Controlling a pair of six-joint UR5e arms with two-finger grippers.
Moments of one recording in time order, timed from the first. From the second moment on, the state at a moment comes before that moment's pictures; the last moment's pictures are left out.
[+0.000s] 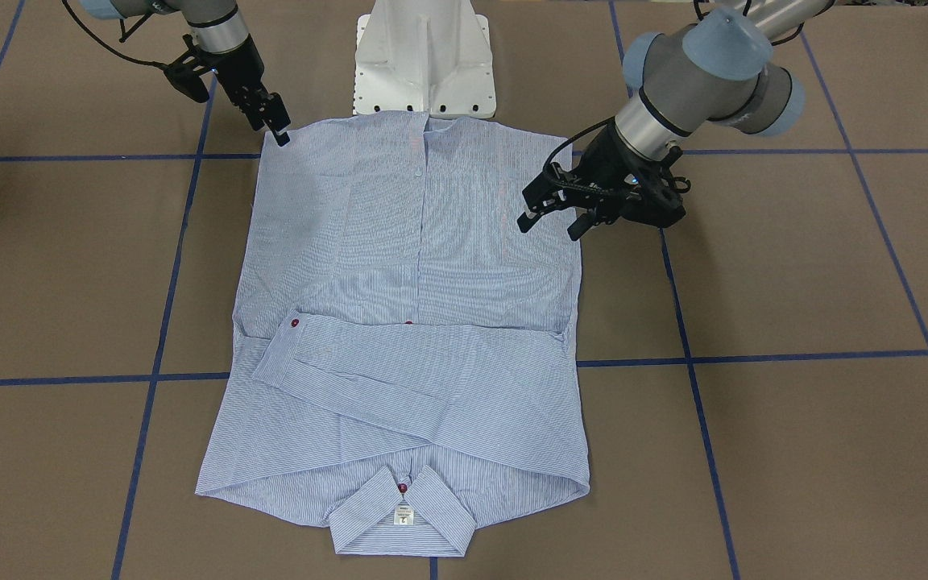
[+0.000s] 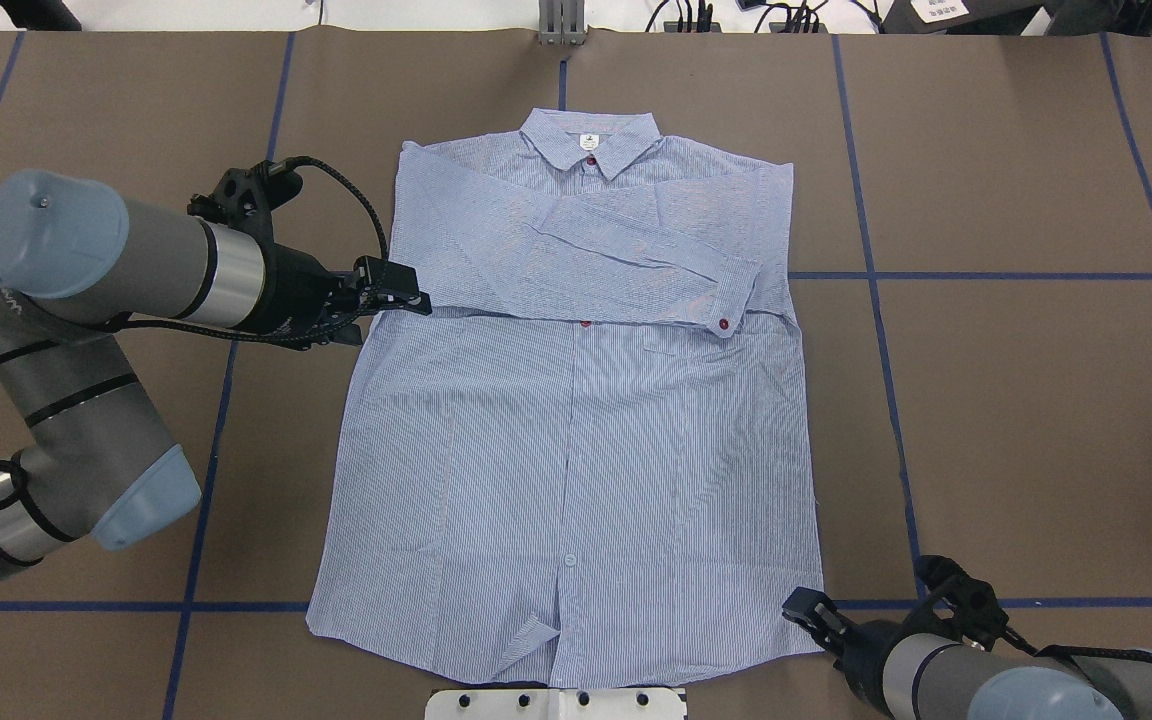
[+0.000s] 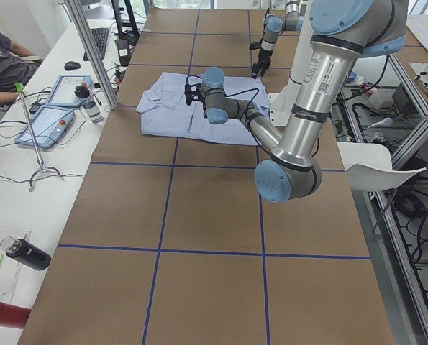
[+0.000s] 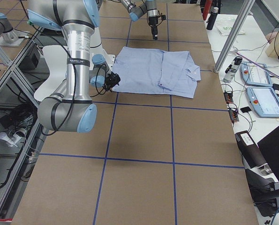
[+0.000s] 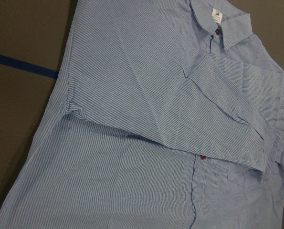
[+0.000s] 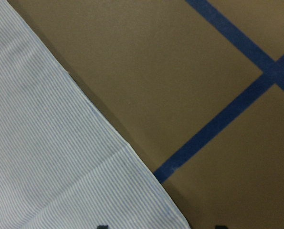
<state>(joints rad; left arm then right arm) -0.69 -1.94 -1.79 -2.28 -2.03 -1.52 -0.02 -1.70 2.12 -1.08 1.36 2.34</state>
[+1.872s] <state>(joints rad) -0.66 -1.77 -1.90 -2.27 -1.96 -1.64 -0.03 -1.71 2.15 -1.11 1.37 2.37</state>
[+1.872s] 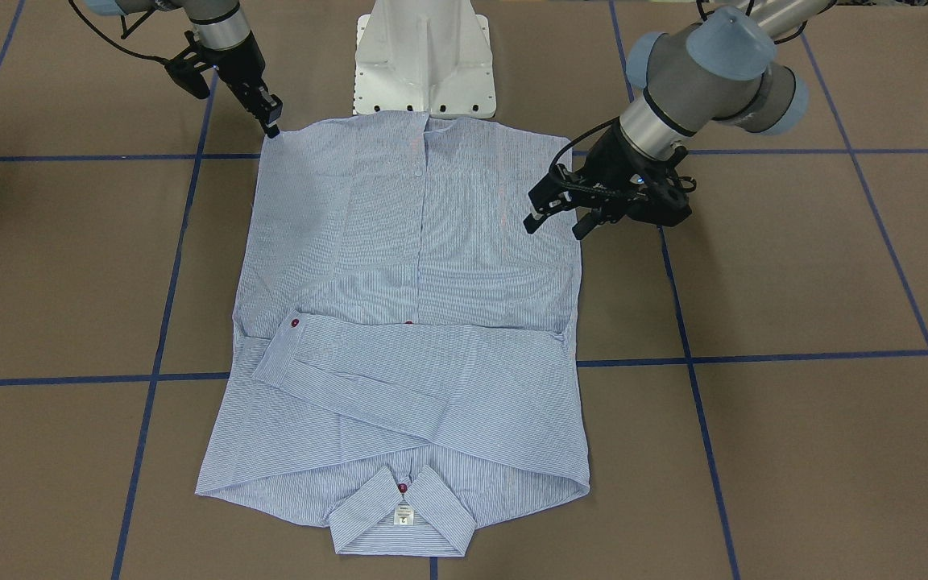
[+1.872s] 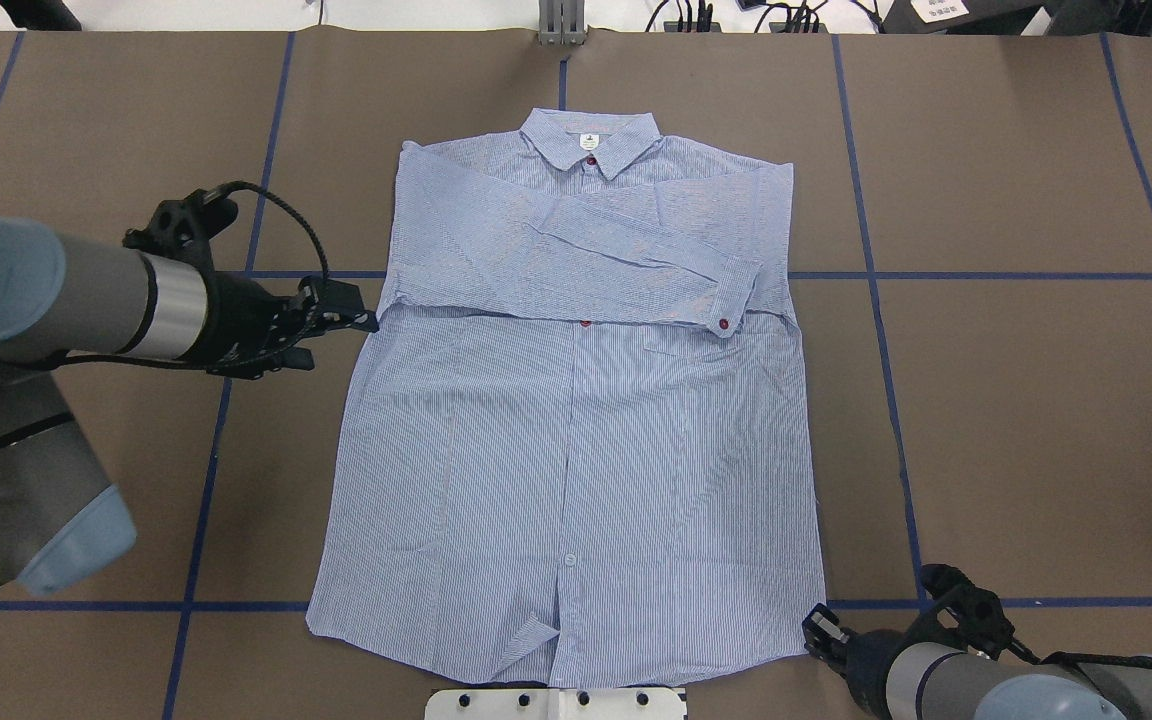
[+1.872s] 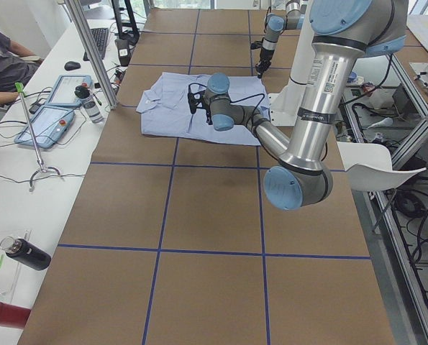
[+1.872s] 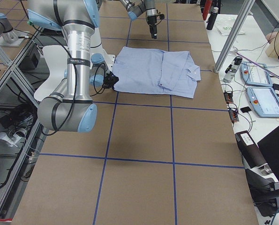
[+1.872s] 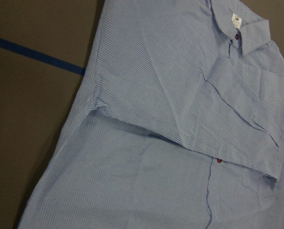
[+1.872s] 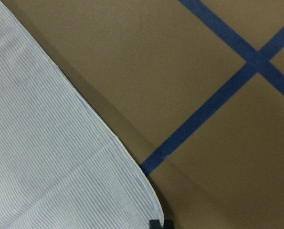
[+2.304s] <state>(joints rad) -0.42 -1.56 -2.04 -2.26 -1.75 -1.83 -0.03 -1.71 2.16 -1.11 1.38 2.37</state>
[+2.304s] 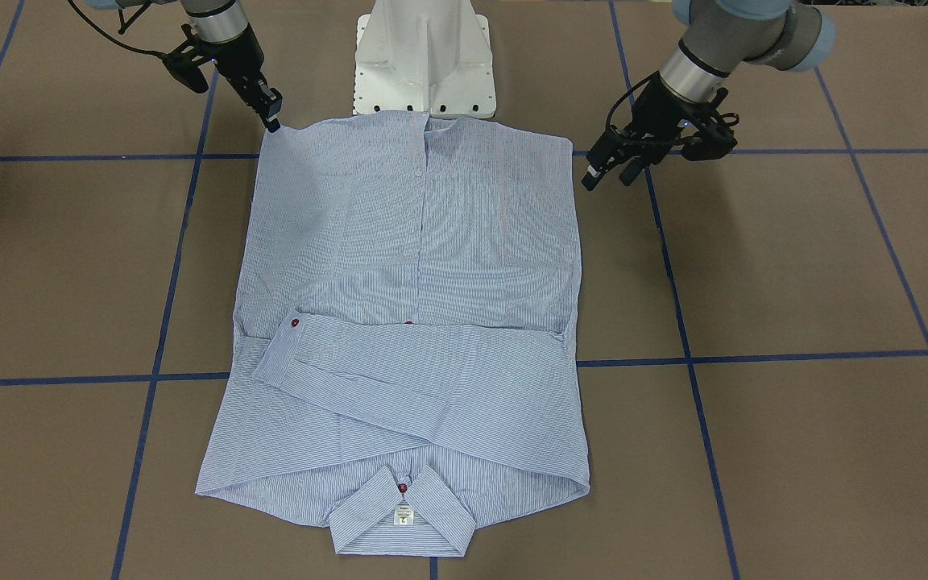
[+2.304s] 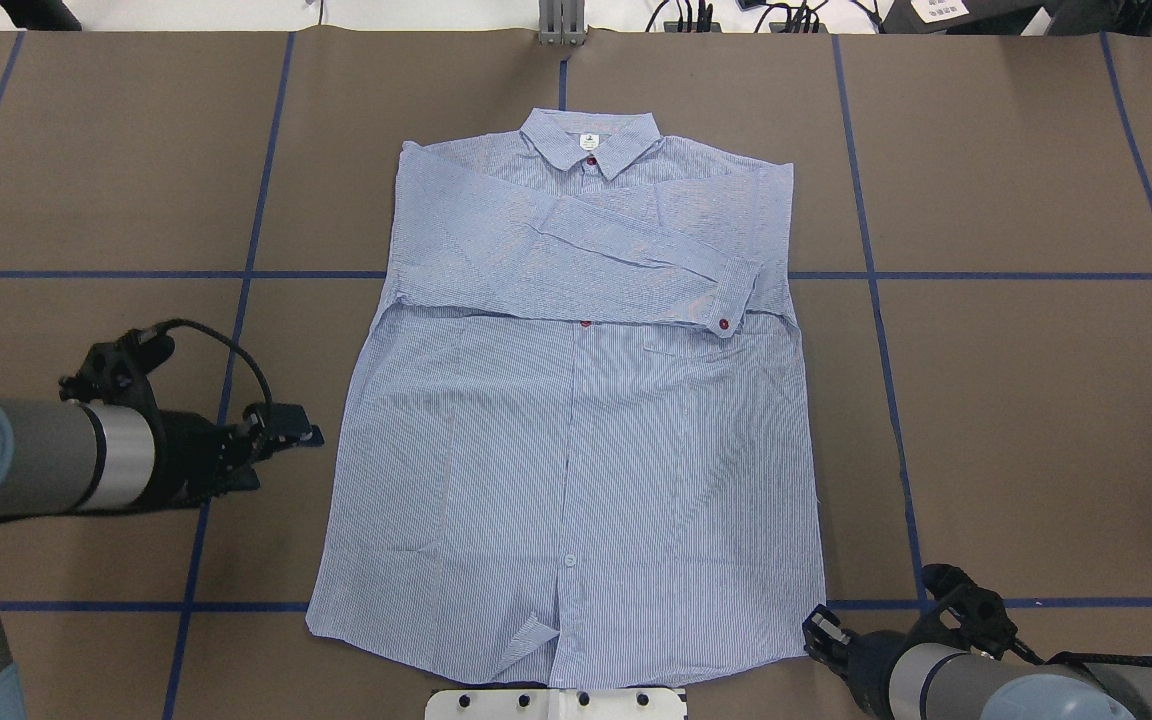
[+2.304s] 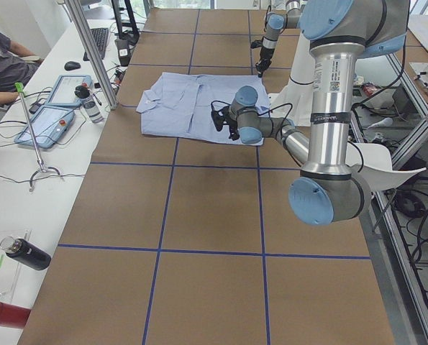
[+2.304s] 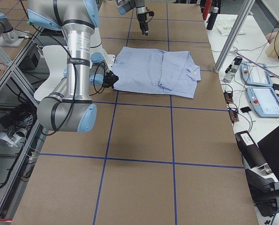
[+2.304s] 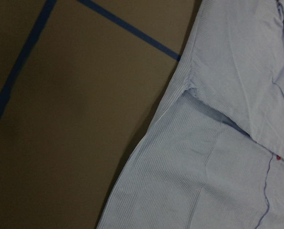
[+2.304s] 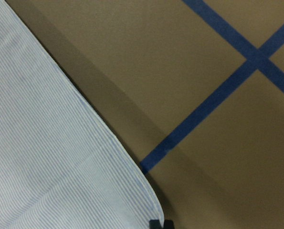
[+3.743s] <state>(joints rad) -0.11 -1.54 -2.03 -2.16 -1.57 -2.05 -0.03 -1.71 2.18 -1.11 1.39 2.37</state>
